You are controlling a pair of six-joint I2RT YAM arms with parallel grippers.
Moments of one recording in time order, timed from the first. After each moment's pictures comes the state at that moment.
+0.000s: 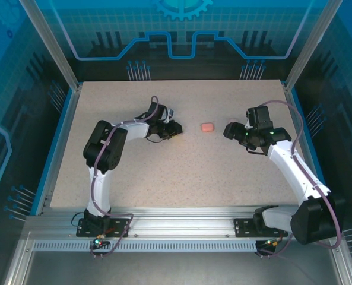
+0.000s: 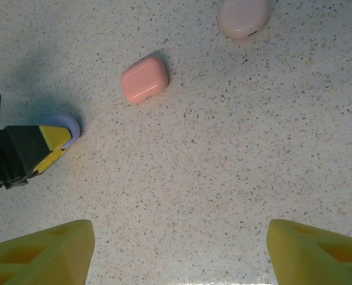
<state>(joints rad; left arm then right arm) -0.36 2.14 1.35 -0.11 0.54 -0.72 0.19 1.23 1.02 -0.72 -0.12 0.61</state>
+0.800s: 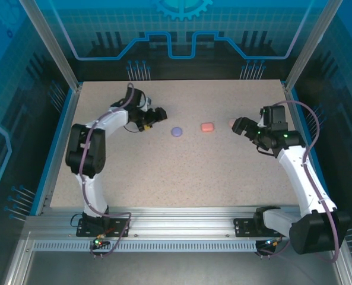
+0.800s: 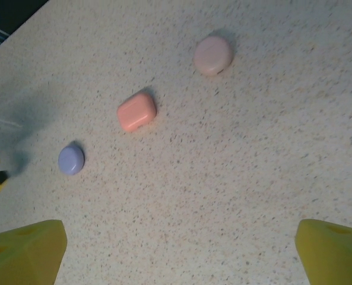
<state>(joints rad) -0.18 1.92 1.43 -0.48 0.46 -0.55 0.05 1.14 1.06 -0.78 -0.14 0.56</state>
